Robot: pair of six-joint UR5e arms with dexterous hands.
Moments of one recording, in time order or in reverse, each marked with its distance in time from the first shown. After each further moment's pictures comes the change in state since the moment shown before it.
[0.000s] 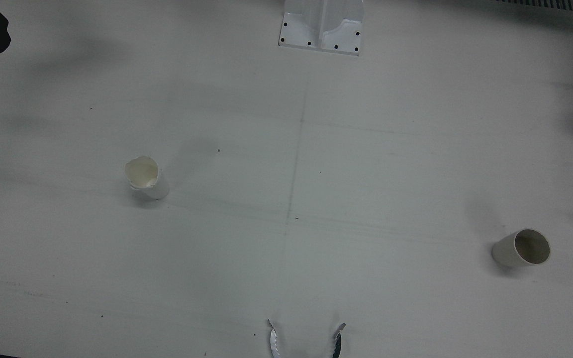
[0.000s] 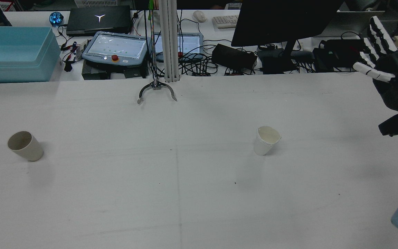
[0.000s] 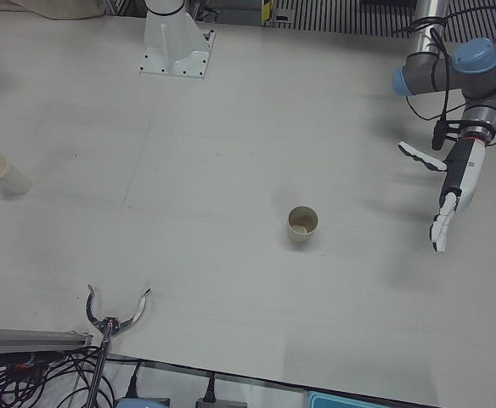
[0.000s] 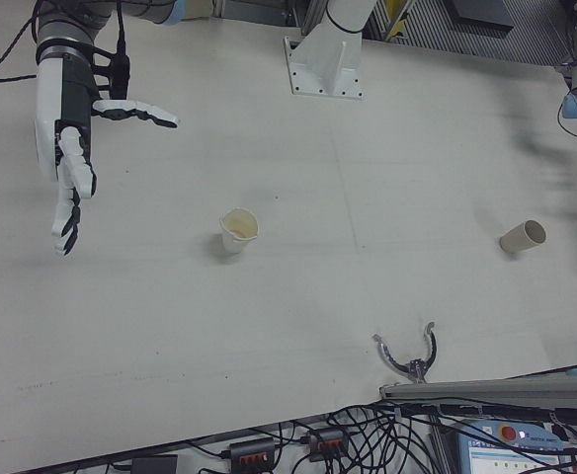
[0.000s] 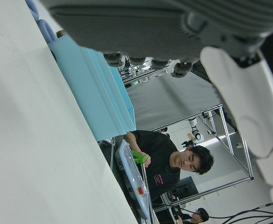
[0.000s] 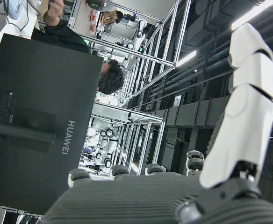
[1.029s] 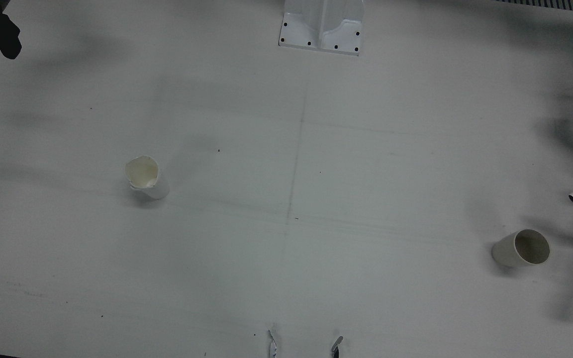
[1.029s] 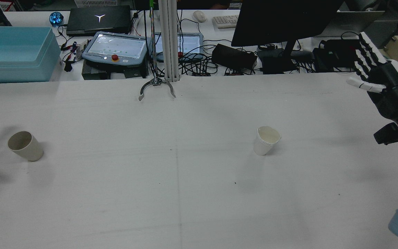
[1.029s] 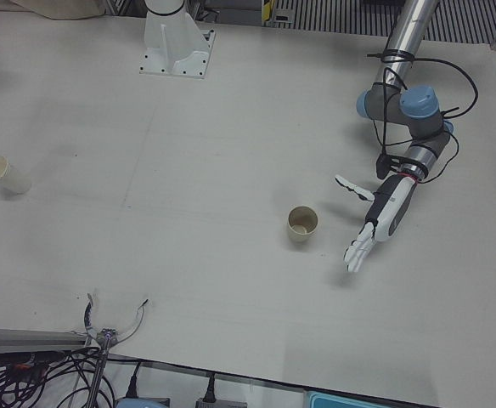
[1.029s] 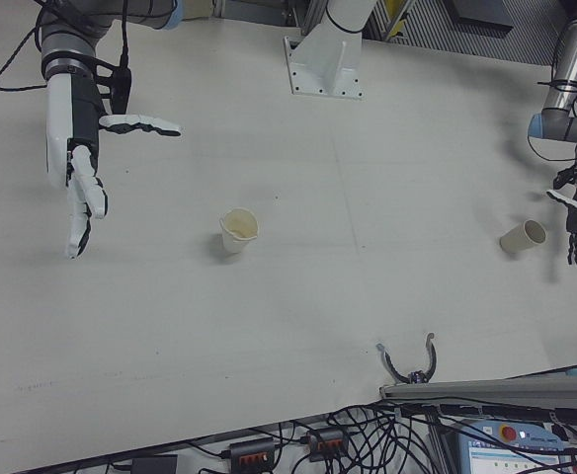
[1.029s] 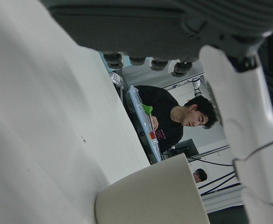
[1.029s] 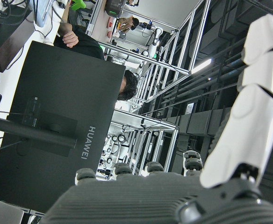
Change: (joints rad) left arm 0.252 -0.175 0.147 -0.035 -0.110 0.060; right arm -0.042 -0.014 -0.028 0.002 -0.003 -0.027
